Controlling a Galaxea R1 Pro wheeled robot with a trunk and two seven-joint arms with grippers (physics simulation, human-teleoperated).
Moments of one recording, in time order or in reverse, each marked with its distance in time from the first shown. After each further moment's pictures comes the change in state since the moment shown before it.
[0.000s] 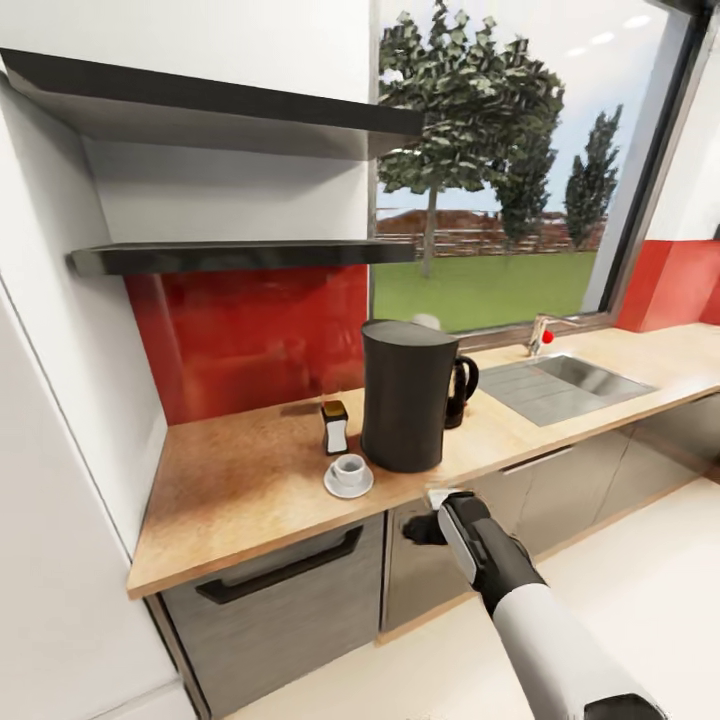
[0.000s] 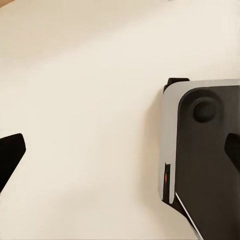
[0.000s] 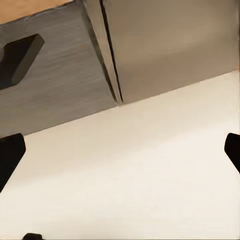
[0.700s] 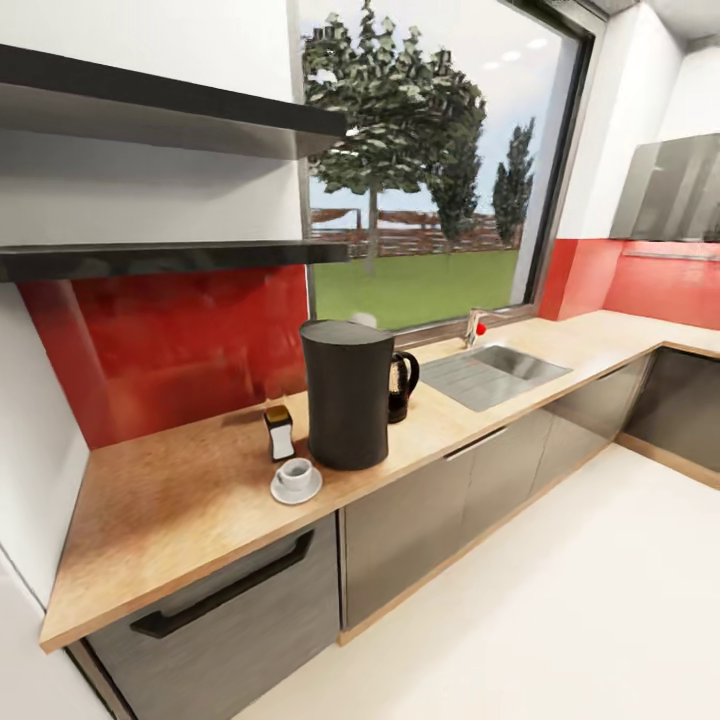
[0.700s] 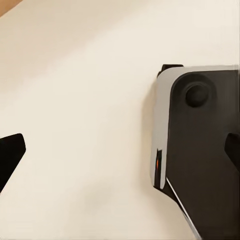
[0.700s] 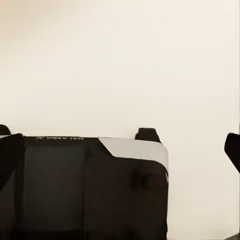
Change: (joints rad) left arm 0.002 -0.010 0.001 0.044 0.005 -0.002 0.000; right arm 0.300 -0.015 0.002 0.730 0.006 -0.675 0.002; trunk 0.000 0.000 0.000
